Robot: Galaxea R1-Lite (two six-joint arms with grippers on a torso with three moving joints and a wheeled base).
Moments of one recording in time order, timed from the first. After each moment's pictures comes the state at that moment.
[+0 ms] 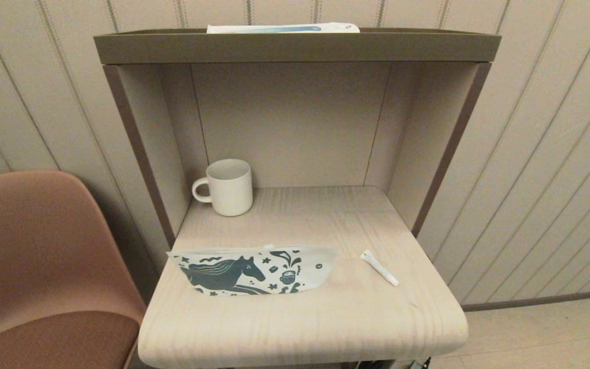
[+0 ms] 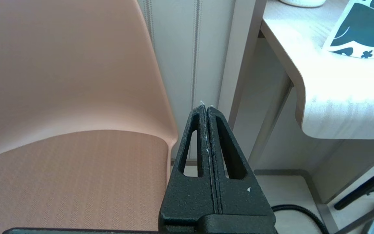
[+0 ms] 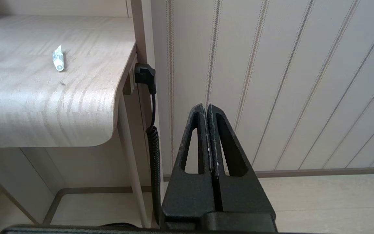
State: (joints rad) left arm 0.00 0.00 -0.02 0.05 0.01 -0.02; right arm -0.02 0.00 0.00 -0.14 -0.01 0.00
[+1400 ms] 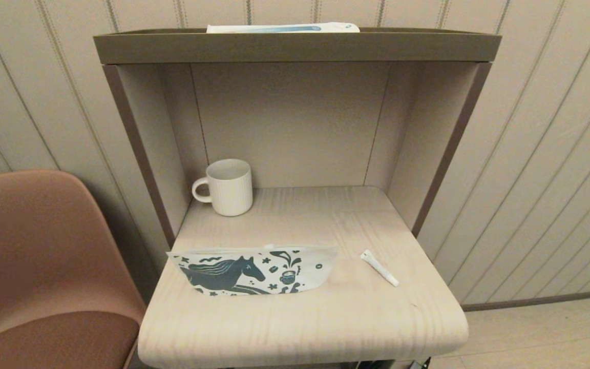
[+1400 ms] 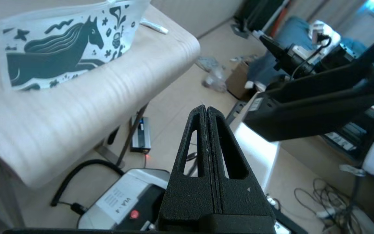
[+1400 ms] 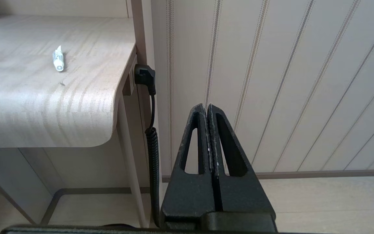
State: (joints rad) left arm -0.06 0.68 -0.38 -0.11 -1.06 -0.21; right arm -0.02 0.00 0.00 -0.15 -0.01 -0.01
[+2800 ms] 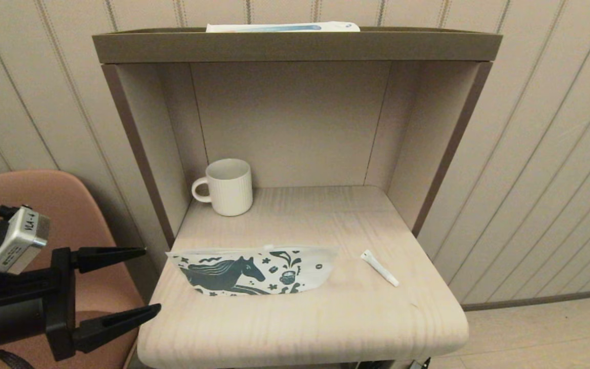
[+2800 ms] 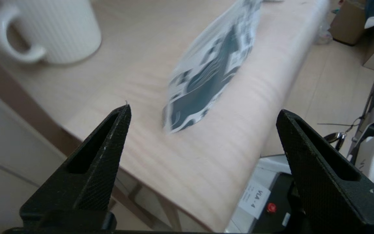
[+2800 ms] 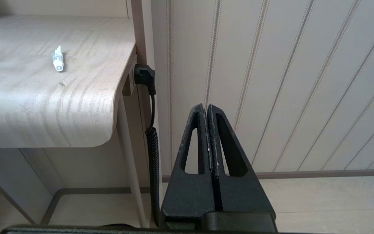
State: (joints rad) left arm -0.04 1.29 -0.39 -0.51 -0.92 0.38; right arm -0.02 0.00 0.00 -0.15 -0.01 -0.01
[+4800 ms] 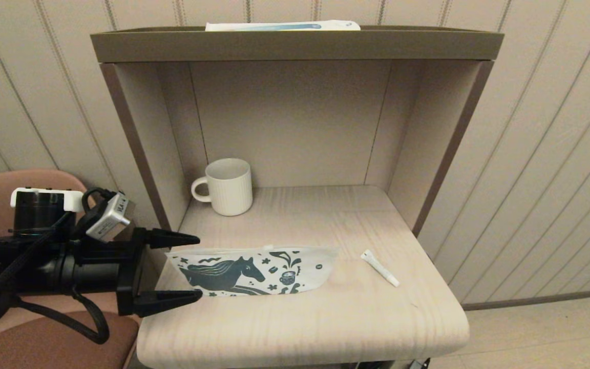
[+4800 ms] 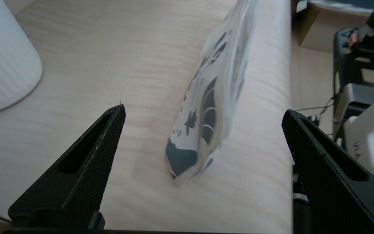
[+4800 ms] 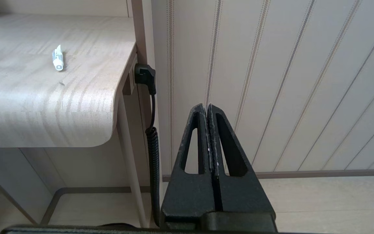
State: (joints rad) left arm -0.12 1.68 -0.62 -0.49 -1.11 0.56; right arm -0.02 0.00 0.00 -0.15 -0.01 -0.01
